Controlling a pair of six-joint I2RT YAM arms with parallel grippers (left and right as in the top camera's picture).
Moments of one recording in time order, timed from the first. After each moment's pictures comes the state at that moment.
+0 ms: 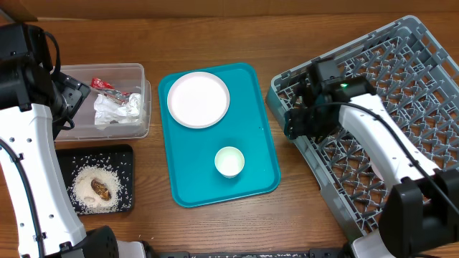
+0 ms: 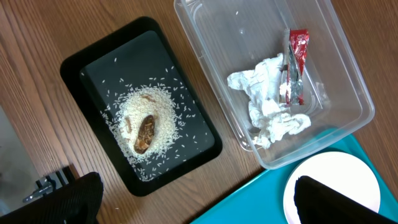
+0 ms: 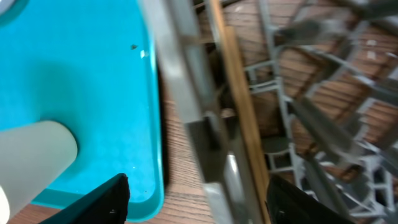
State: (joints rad) left arm 0.26 1.60 1.96 -1.63 -0.26 -0.87; right arm 0.26 1.71 1.31 -1.04 -0.20 0.11
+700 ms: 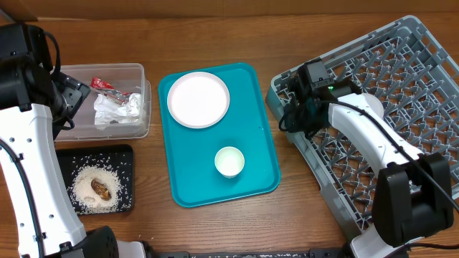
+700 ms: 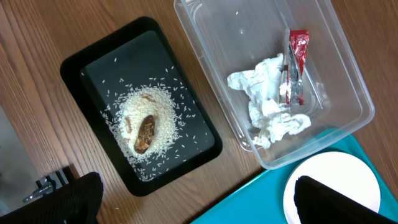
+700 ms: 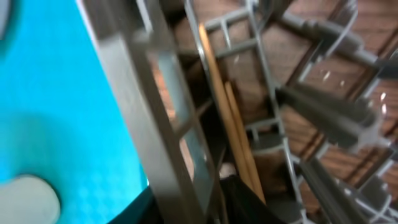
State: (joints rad) left arm 0.26 1.60 1.96 -1.63 -0.26 -0.87; right arm 0.28 1.78 1.28 -0.82 -0.15 0.19
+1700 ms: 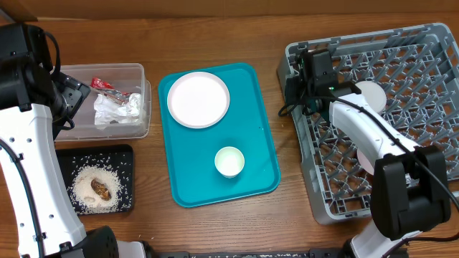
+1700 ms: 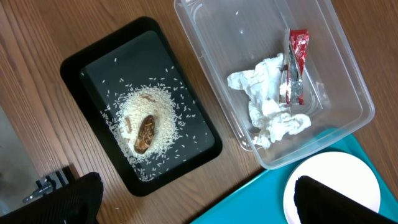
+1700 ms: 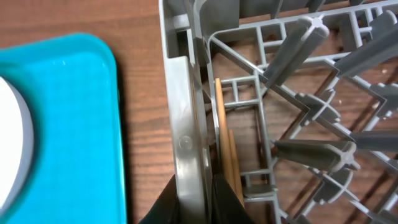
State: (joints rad) left arm 0.26 1.60 1.96 -1.63 -0.26 -0.87; right arm 0.25 1.81 1.25 -0.36 -0.03 0.27
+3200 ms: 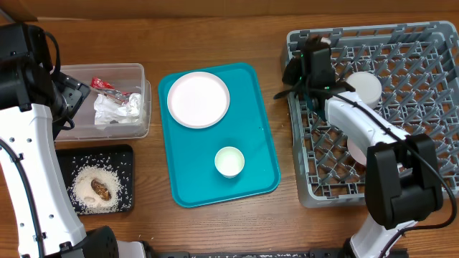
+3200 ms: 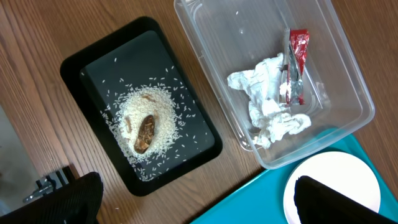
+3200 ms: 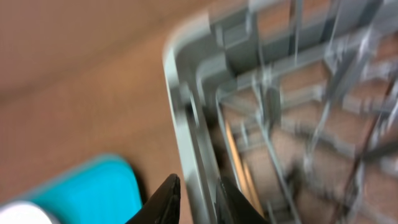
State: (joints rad) left arm 0.26 1.60 1.96 -1.63 -0.26 -0.87; right arm 0.24 1.89 1.27 -0.06 0.10 0.56
